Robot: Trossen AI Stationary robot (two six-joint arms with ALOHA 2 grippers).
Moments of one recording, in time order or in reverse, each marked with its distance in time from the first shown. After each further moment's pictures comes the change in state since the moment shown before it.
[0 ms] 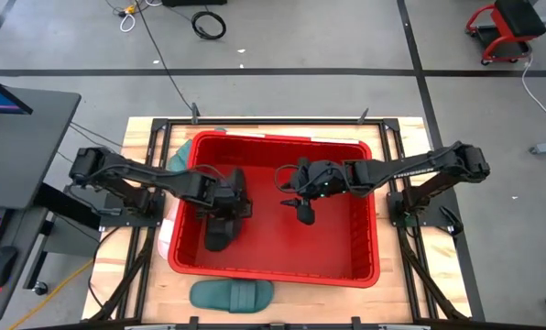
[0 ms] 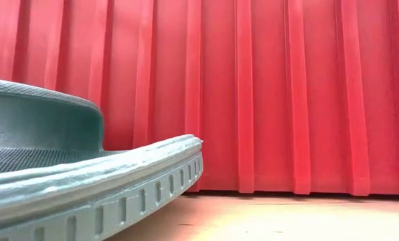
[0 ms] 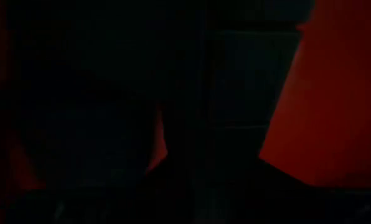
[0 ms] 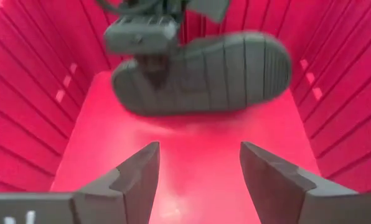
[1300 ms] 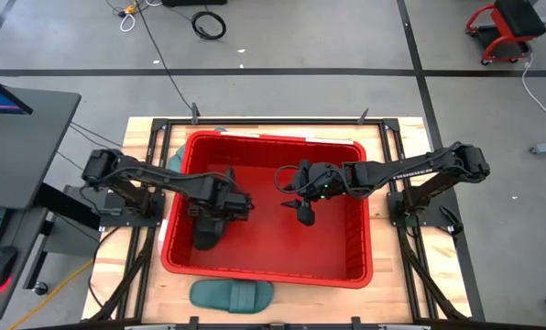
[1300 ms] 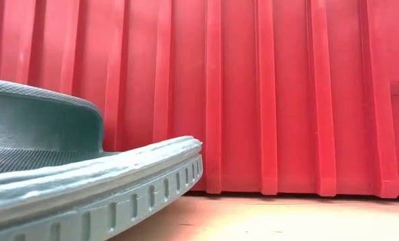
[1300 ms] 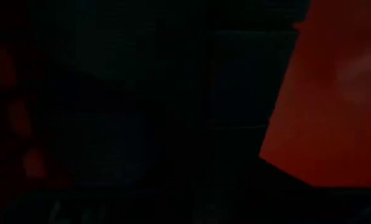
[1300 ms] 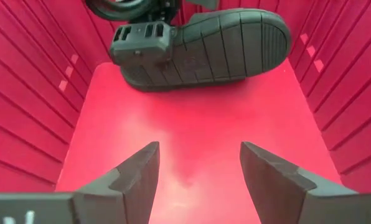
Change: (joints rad) left arm -0.004 0.124 0.120 -0.309 -0.028 0.057; right arm 0.000 0.000 -0.036 0.014 -0.005 0.065
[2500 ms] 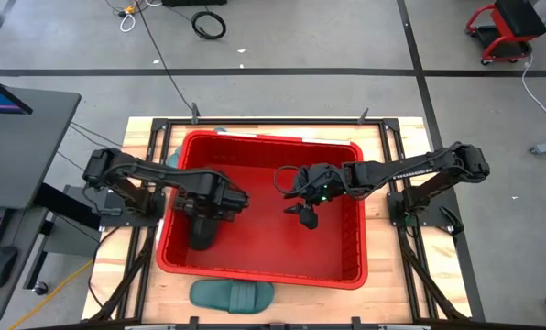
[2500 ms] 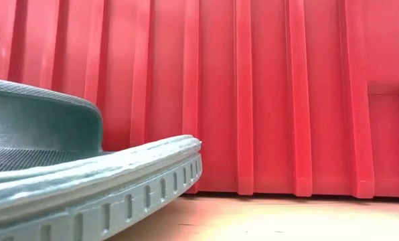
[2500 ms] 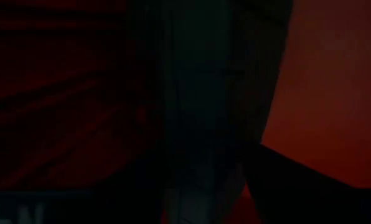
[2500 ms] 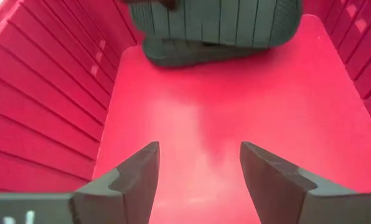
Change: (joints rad) left arm 0.000 0.002 0.175 -0.427 0.074 0.064; right arm 0.000 0.000 0.001 -0.040 -0.113 0.097
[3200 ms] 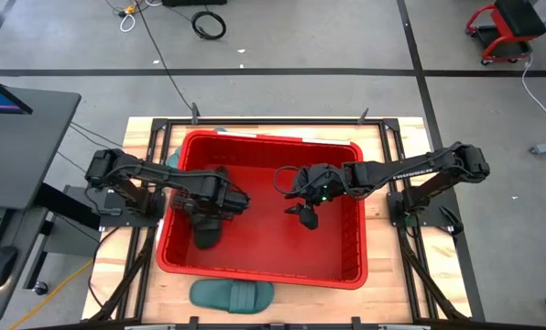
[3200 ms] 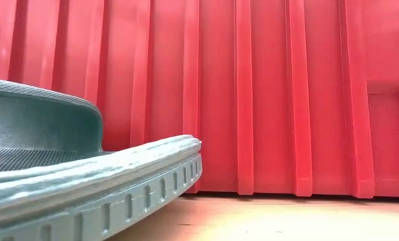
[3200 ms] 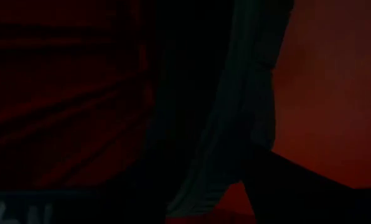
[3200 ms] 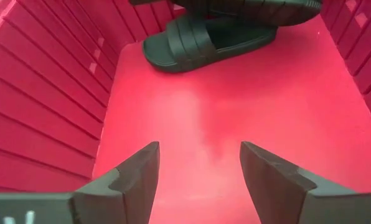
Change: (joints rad) left arm 0.001 0.025 -0.008 -0.009 -0.055 -0.006; right arm 0.000 0.000 0.000 -0.013 0.000 0.006
